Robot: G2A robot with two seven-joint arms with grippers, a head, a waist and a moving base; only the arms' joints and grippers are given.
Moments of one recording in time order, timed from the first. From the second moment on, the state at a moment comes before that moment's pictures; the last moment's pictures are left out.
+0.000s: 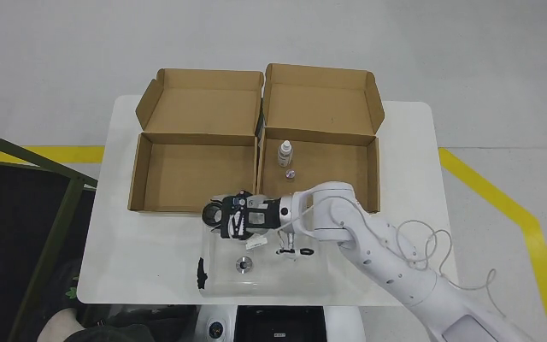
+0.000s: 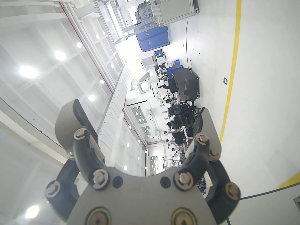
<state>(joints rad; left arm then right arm) -0.36 -0.19 -0.39 -1.44 1.98 -0.36 0.13 -0.84 -1.29 0.72 -1.69 -1.09 -0.71 0.45</state>
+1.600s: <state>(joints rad) -0.36 -0.19 -0.39 -1.44 1.98 -0.36 0.13 -0.56 -1.46 0.59 -1.12 -1.21 -0.47 0.30</state>
